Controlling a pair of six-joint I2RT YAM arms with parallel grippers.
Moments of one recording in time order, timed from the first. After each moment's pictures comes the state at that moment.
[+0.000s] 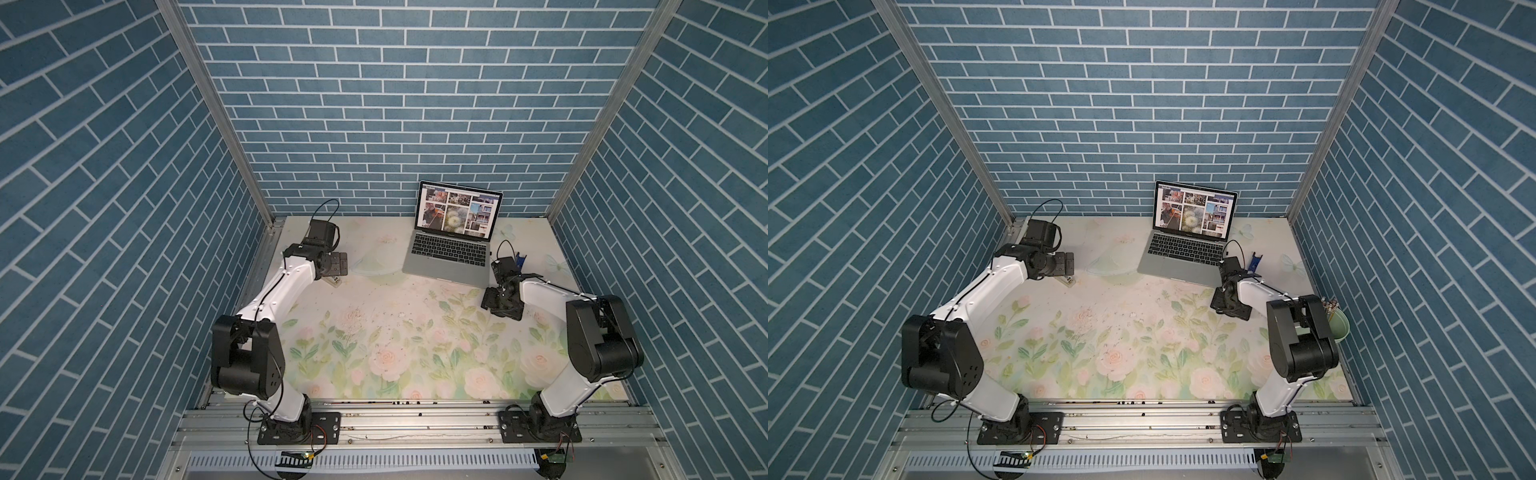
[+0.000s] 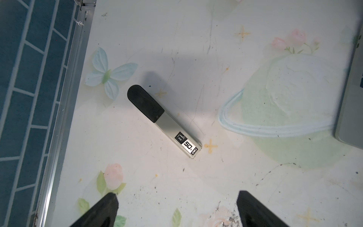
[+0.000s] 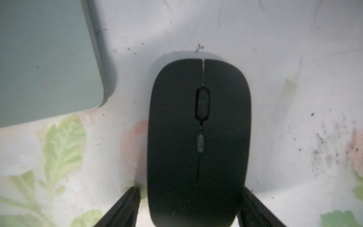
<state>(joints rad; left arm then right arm) -0.18 1.59 1.29 -0.72 -0.23 -0.21 0.25 1.69 0.95 -0.56 0.13 0.57</state>
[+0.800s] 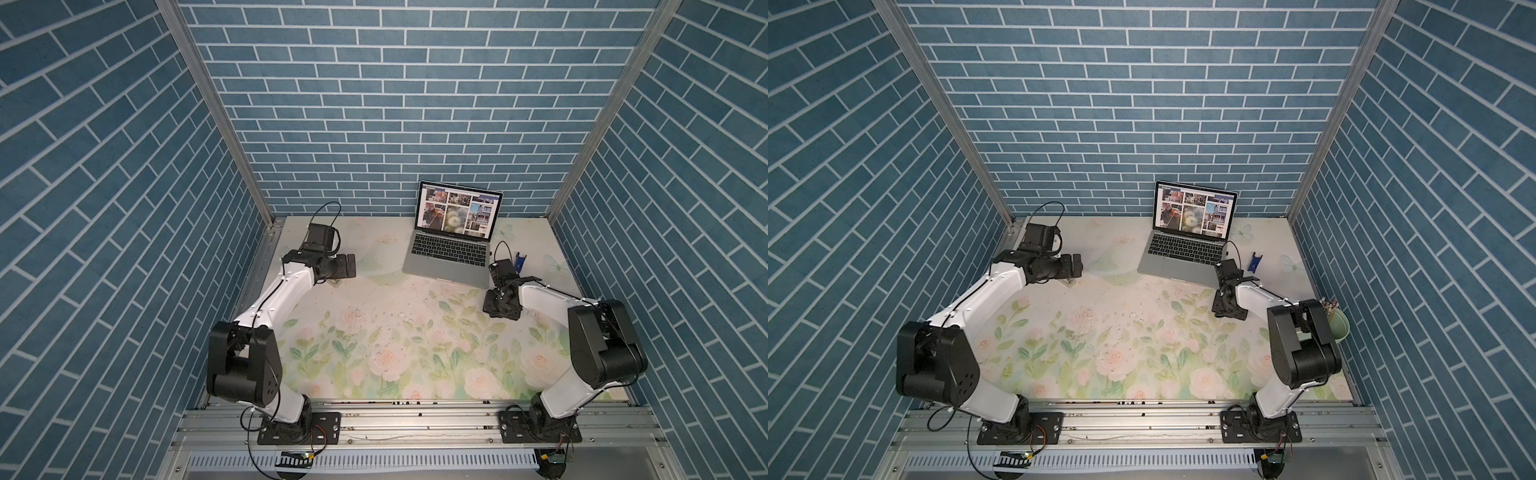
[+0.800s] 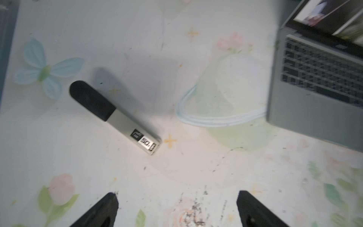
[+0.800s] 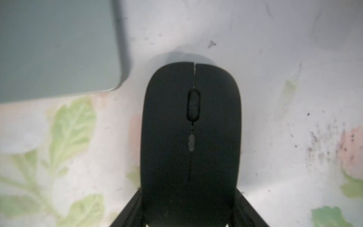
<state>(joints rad) -0.18 1.51 1.22 -0.61 0.06 -0.24 0.32 1.61 0.91 -0.56 0.17 0.48</state>
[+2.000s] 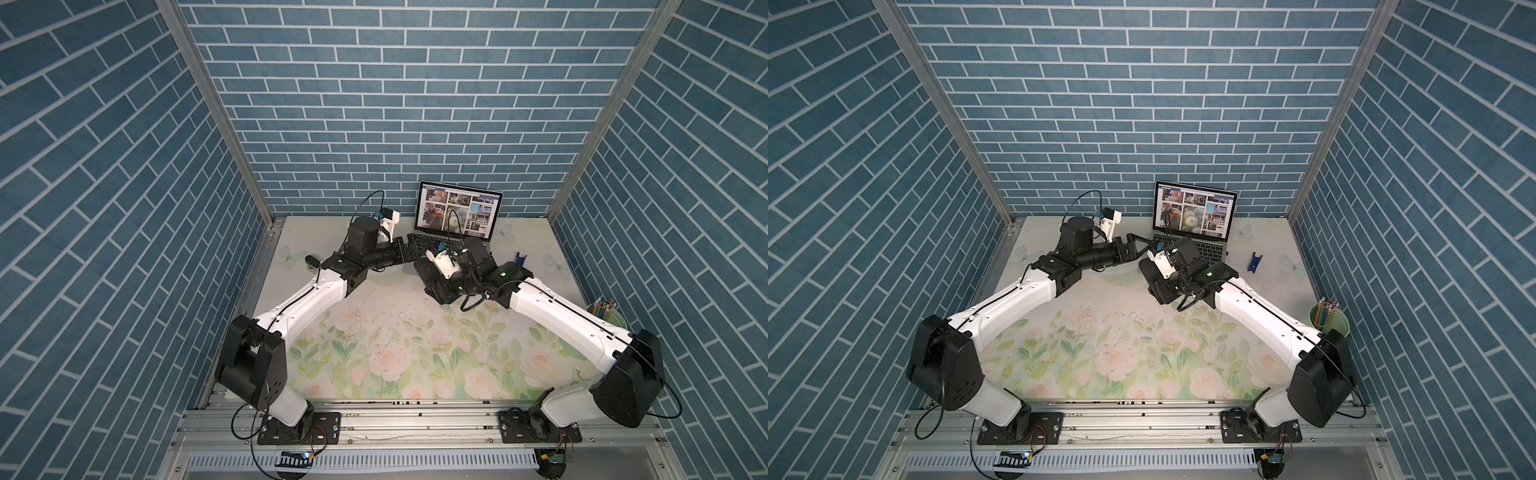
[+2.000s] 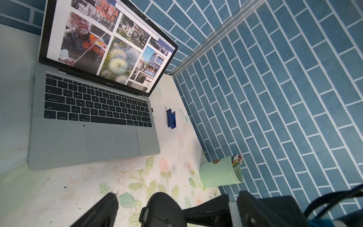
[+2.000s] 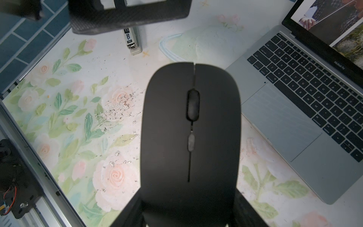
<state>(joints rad) -0.51 1.56 1.24 -0.03 0.49 -0.72 0.73 1.46 1.27 -0.66 -0.13 0.05</state>
